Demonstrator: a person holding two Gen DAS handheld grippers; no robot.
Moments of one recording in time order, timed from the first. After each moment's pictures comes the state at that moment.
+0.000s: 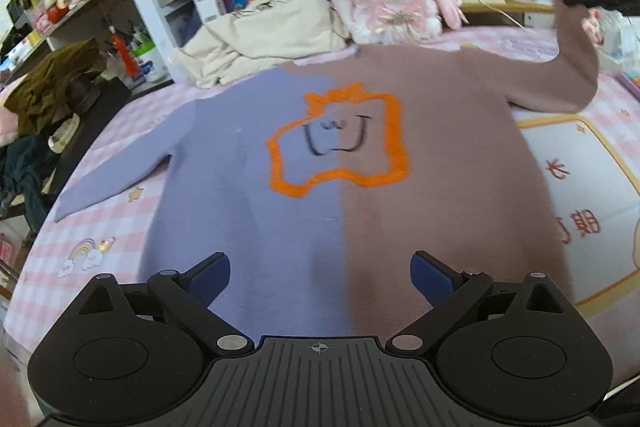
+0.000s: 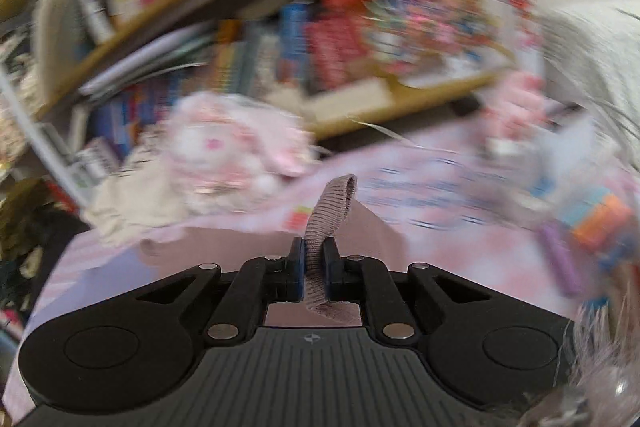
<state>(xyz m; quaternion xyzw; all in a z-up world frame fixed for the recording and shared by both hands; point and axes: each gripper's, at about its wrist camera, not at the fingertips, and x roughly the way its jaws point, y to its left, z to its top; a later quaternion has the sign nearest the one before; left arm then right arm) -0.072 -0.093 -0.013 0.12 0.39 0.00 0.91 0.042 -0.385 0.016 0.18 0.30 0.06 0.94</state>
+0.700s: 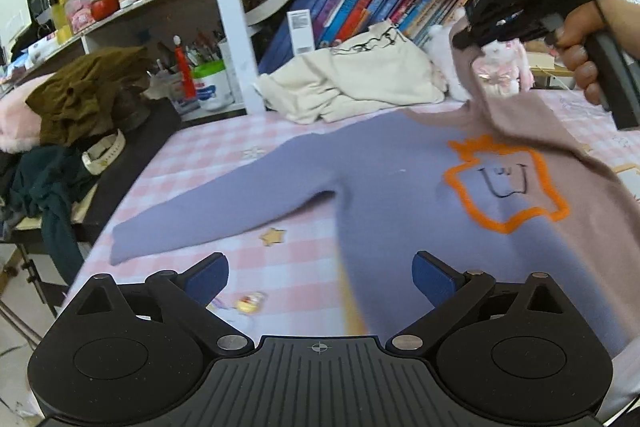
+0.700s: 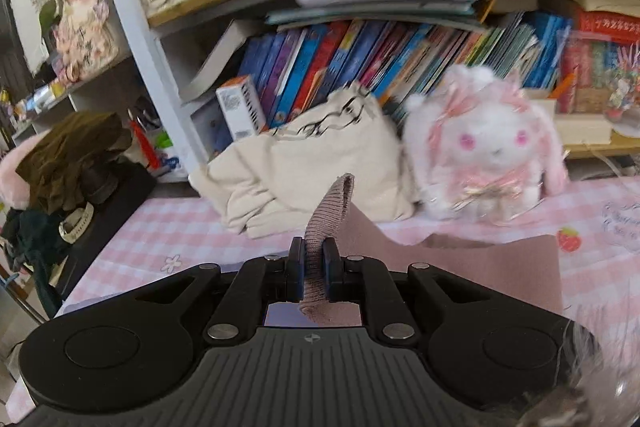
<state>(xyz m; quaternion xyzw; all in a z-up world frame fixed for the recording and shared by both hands) -0.036 0.113 0.009 0.10 0.31 -0.04 0.94 0.115 -0.068 0.003 0.10 0.30 0.10 0.94</state>
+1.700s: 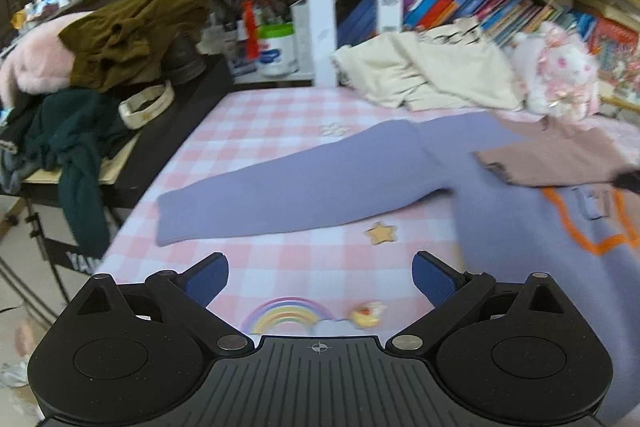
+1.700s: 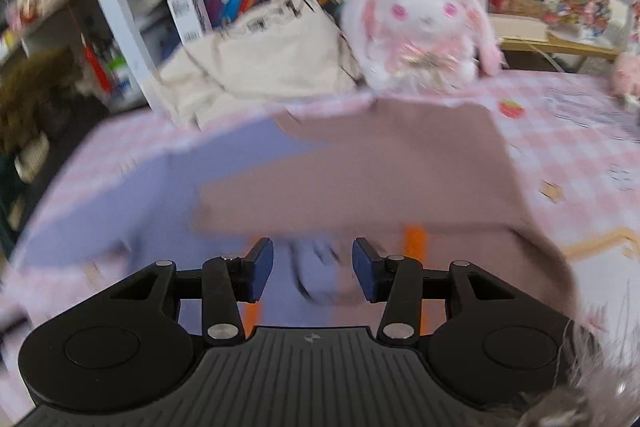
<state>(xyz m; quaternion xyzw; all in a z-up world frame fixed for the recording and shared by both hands) 0.011 0.208 -0.003 0.04 0.35 0.01 0.94 0.020 -0.081 -0.060 0.07 0.39 0.02 0.92</state>
